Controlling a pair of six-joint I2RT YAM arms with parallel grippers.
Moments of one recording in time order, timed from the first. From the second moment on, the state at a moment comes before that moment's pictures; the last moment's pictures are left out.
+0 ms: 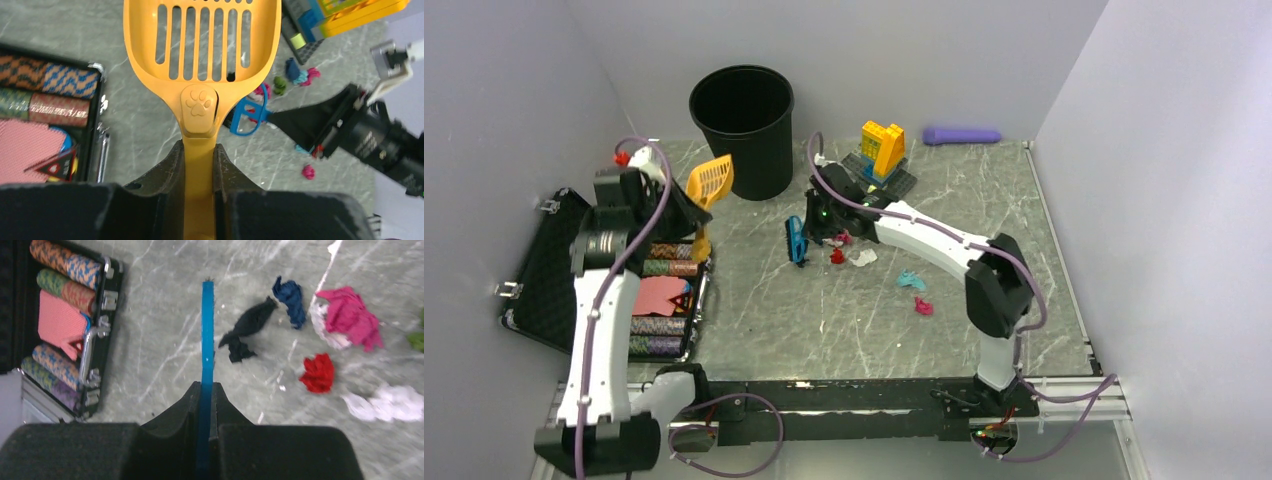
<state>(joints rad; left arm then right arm) 0.08 1.07 1.30 -0.83 0.31 -0.41 0.82 1.84 1.56 -0.46 -0.01 0.62</state>
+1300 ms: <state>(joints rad) -0.24 0.85 0.95 -0.74 0.10 -0.41 0.39 1.49 1.24 -0.45 -0.04 0.82</state>
